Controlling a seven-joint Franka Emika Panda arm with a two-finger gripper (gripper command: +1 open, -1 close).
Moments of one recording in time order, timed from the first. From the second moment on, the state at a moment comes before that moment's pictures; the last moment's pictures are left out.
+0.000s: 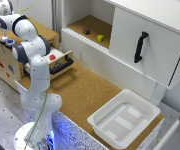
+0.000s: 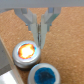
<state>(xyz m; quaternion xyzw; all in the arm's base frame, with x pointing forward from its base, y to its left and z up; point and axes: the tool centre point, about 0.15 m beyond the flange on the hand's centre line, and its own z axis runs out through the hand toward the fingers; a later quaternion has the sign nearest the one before) 0.173 0.560 0.529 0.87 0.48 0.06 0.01</state>
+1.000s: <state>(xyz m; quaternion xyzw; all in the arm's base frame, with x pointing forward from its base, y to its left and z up) 0.225 0.476 0.542 0.96 0.28 0.02 0.07</state>
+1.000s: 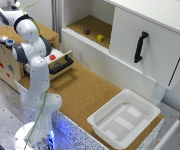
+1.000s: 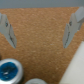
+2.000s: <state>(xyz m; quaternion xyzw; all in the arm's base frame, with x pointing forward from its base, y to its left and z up) 0.319 0.298 0.504 0.95 0.32 -0.03 0.04</state>
